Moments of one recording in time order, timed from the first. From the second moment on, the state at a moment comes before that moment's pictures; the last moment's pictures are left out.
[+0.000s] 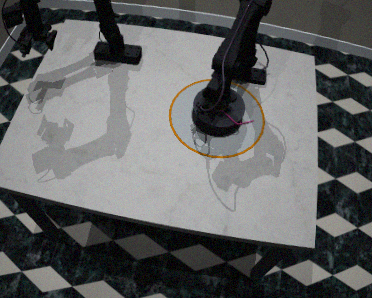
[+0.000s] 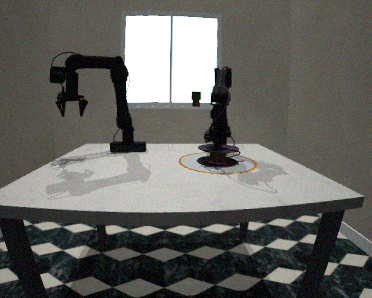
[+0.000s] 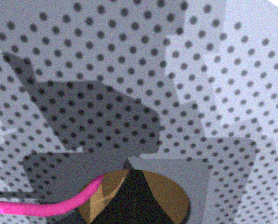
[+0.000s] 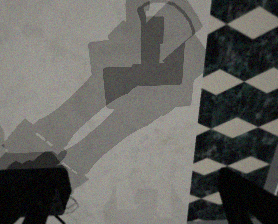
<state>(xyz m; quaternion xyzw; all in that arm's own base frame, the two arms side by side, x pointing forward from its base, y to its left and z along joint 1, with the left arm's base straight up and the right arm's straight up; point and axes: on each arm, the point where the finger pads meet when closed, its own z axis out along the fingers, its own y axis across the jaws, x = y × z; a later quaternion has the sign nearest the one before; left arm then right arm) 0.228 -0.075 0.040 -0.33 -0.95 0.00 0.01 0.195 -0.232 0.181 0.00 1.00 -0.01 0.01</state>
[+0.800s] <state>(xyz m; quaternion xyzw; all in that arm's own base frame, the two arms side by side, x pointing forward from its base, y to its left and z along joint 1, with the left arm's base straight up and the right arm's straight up) 0.228 -0.077 0.040 0.01 -1.00 0.00 0.01 0.195 -0.232 0.181 0.00 1.00 -0.01 0.01</state>
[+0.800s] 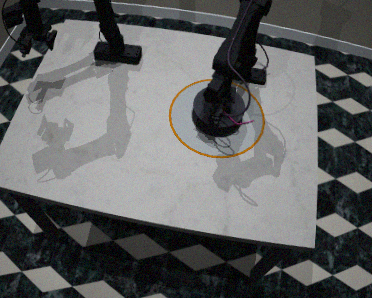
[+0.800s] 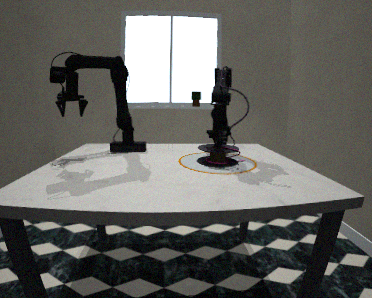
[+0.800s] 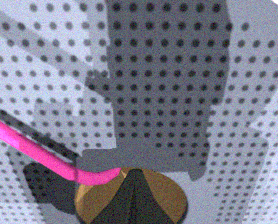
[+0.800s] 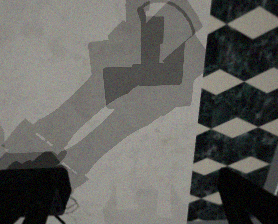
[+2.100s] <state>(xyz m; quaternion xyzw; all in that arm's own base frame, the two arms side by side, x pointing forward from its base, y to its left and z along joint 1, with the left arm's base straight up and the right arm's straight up) 0.227 -0.076 0.043 0.42 -0.91 0.00 0.02 0.195 -0.232 0.181 0.00 1.00 -0.01 0.01</state>
